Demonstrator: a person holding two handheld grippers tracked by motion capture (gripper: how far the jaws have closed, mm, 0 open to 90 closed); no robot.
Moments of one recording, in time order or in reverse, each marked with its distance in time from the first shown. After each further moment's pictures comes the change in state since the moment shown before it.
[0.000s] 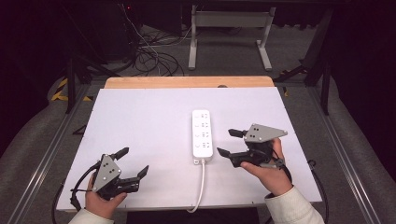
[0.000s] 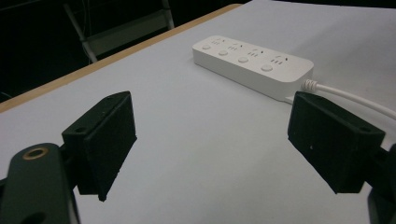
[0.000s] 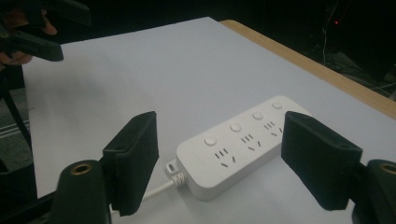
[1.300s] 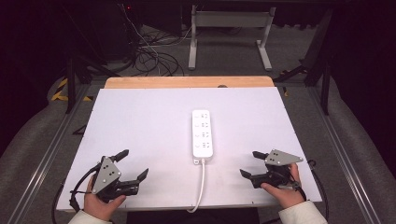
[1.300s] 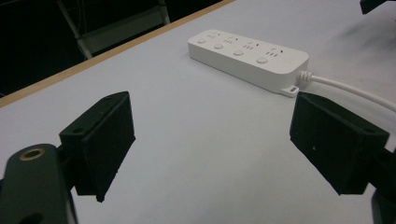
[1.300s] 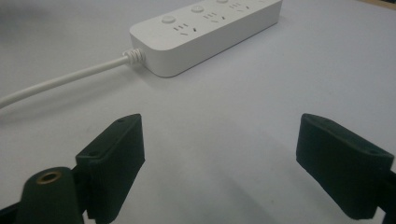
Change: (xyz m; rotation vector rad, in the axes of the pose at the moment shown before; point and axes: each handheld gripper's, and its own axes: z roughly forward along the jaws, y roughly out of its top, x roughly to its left) left arm -0.001 -0.005 -0.002 0.015 -0.010 0.020; right arm -0.017 -0.118 -0.021 0.080 -0.081 0.115
